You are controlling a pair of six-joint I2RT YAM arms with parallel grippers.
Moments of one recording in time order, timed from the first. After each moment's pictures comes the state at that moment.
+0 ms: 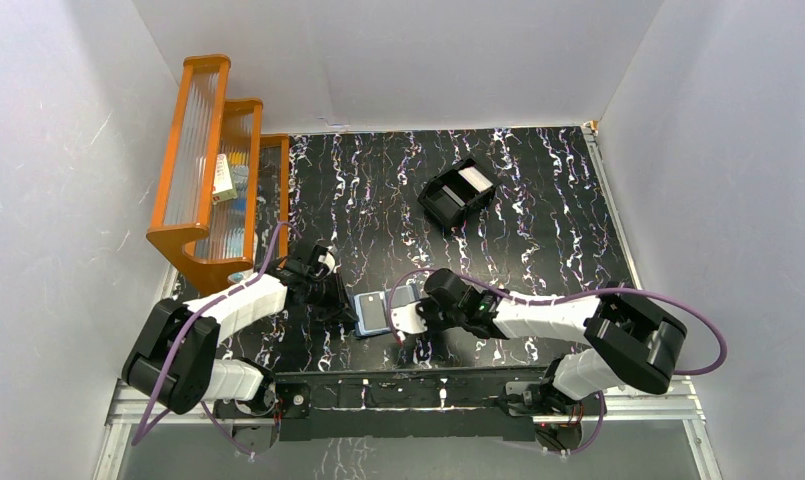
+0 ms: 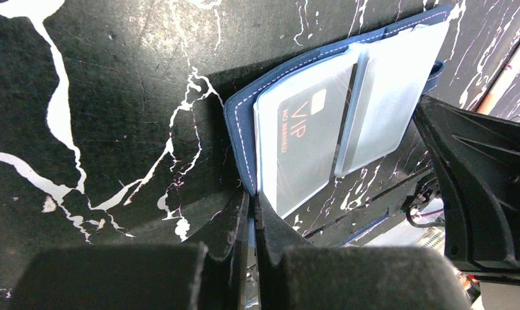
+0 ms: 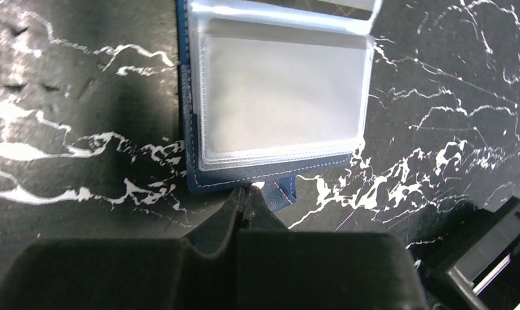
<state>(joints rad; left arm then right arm) -0.47 1.32 0.56 -0.37 0.40 -0.71 1.03 1.40 0.58 -0.05 -0.11 -0.95</state>
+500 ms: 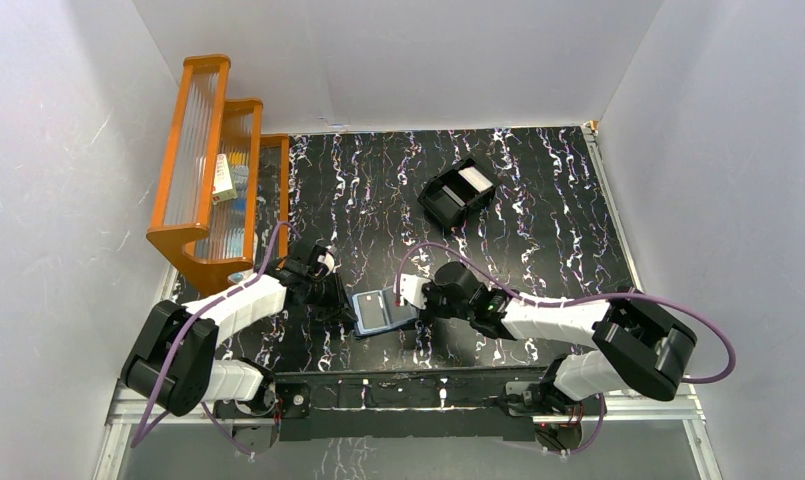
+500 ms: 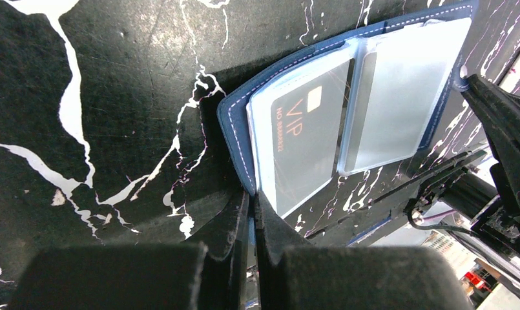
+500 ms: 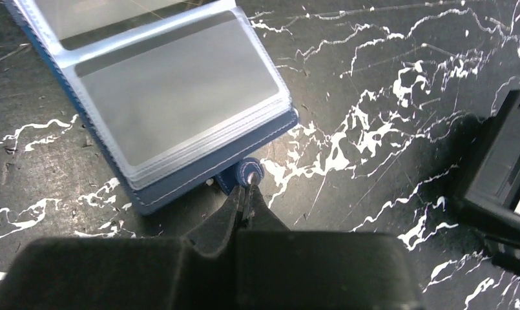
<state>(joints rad) -0.47 1.31 0.56 -0.38 0.38 -0.71 0.98 1.35 0.52 0.17 -0.01 -0.58</state>
